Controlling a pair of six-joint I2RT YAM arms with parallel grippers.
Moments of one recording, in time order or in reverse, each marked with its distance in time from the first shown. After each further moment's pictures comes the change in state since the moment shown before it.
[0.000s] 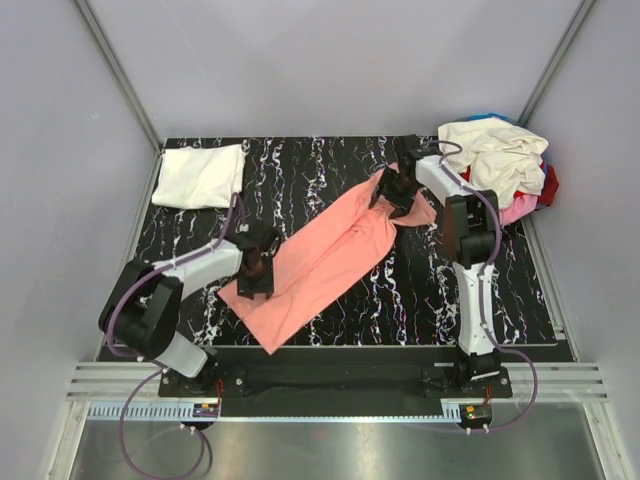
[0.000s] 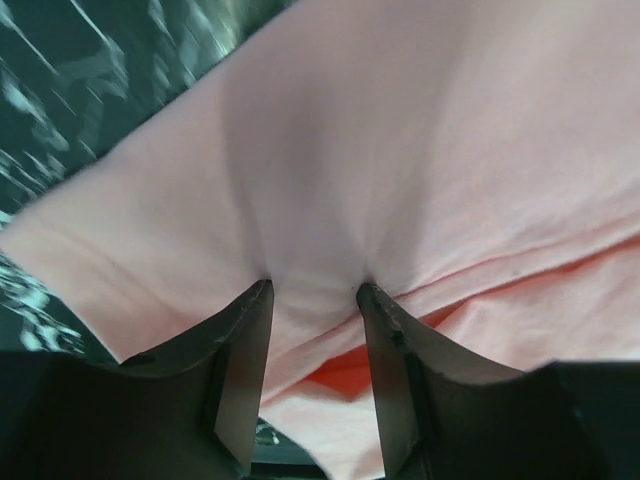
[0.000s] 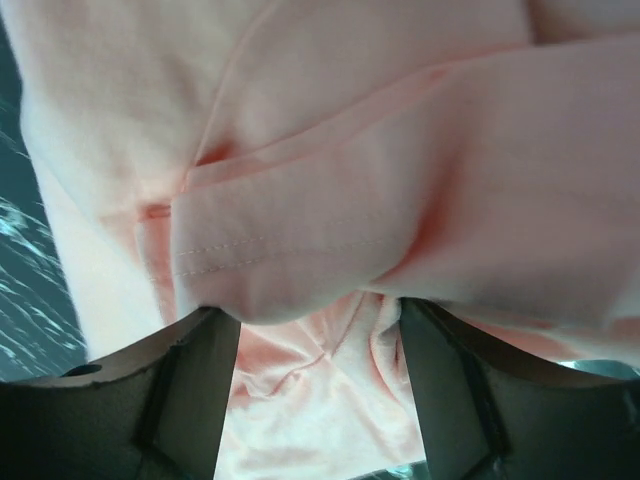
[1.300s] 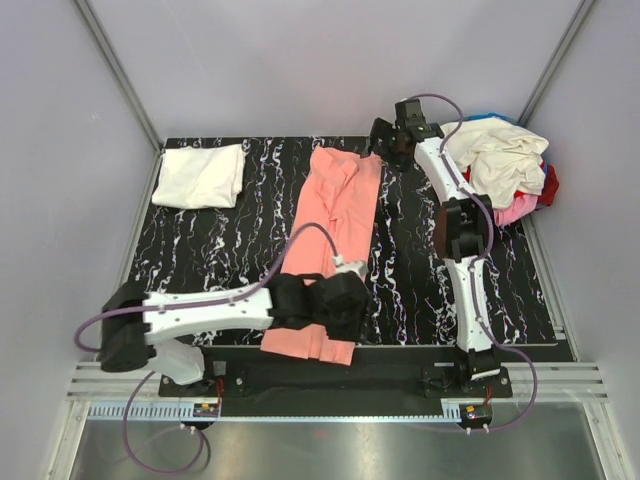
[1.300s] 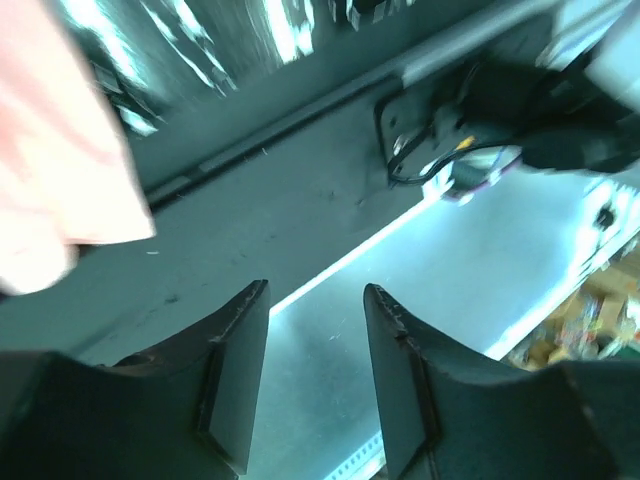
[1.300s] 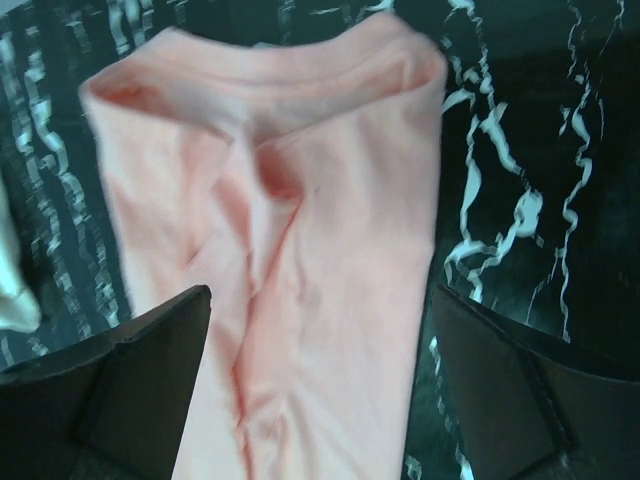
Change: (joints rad) left arm -0.871 -0.085 0.236 0.158 0.162 -0.594; right arm 0.007 0.296 0.670 0.063 0.028 -0.124
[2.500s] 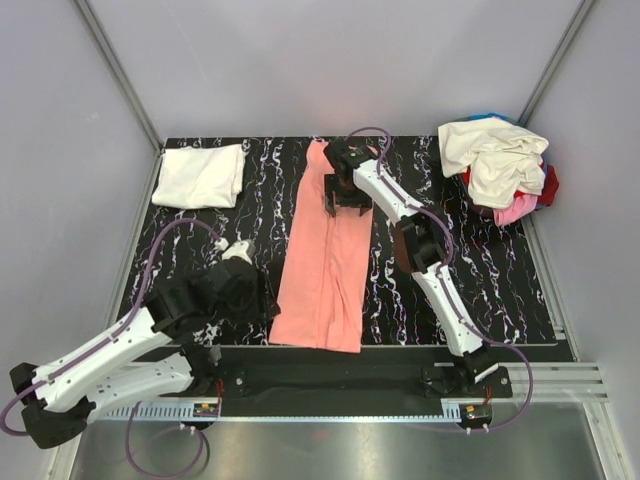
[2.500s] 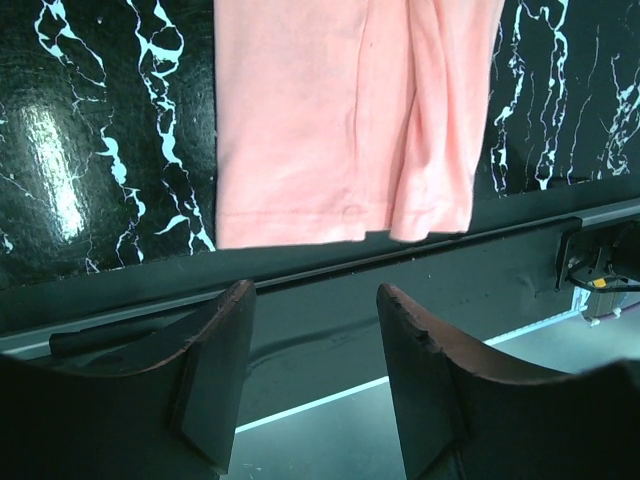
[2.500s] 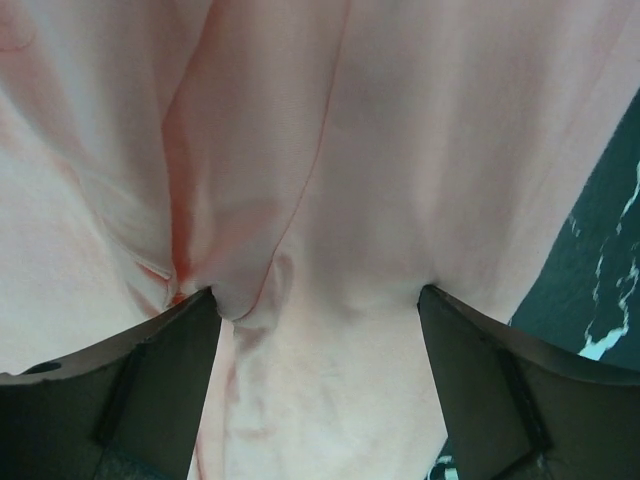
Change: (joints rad) left arm 0.395 -0.695 -0.245 -0.475 -0.206 0.201; right arm 0.307 0.076 0.022 -0.384 0.303 -0.076
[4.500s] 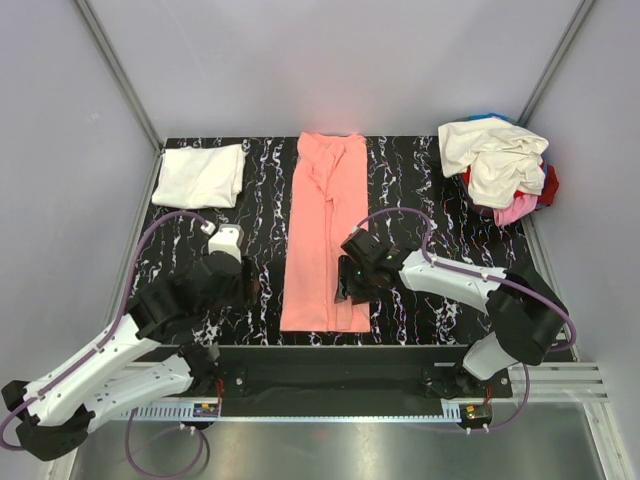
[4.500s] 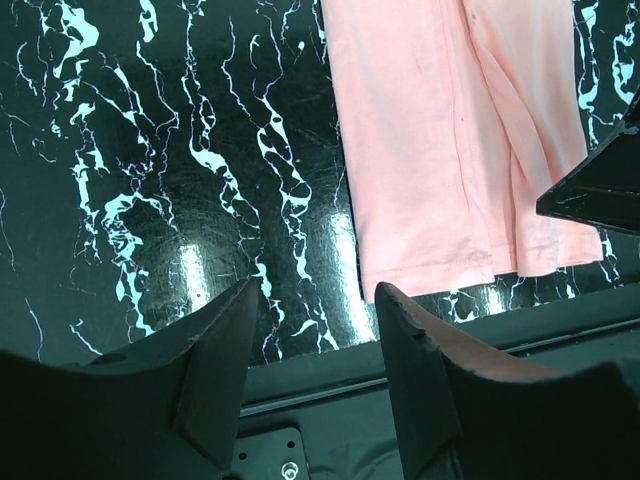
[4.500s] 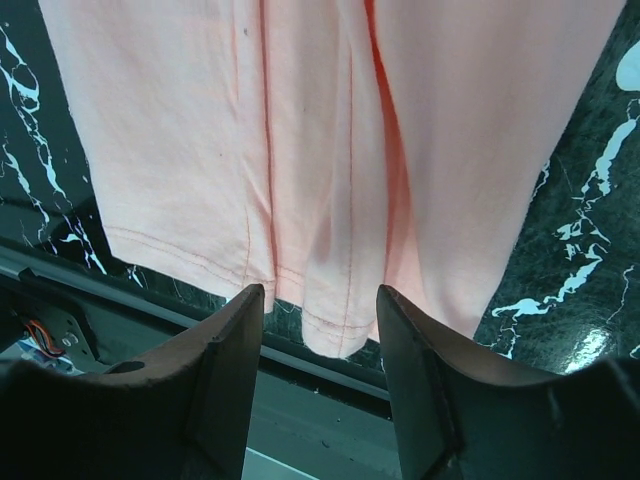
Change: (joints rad) left arm 0.064 -0.060 0.029 0.049 -0.254 0.353; right arm 0.325 -1.123 -1.603 0.663 -0.216 0.385
